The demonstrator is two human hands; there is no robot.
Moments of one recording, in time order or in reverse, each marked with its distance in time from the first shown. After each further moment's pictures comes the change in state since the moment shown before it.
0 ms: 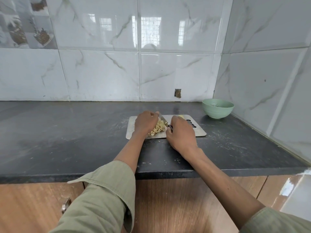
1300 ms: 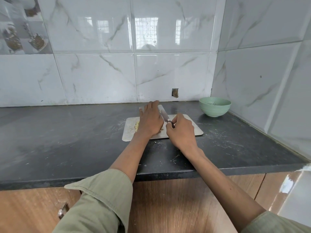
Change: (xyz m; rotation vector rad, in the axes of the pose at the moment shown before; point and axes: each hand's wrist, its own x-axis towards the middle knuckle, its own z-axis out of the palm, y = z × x) left_hand -0.014 0.029 0.008 0.200 0.058 0.356; right_hand 0.001 0.011 -0.007 0.357 0.065 0.176
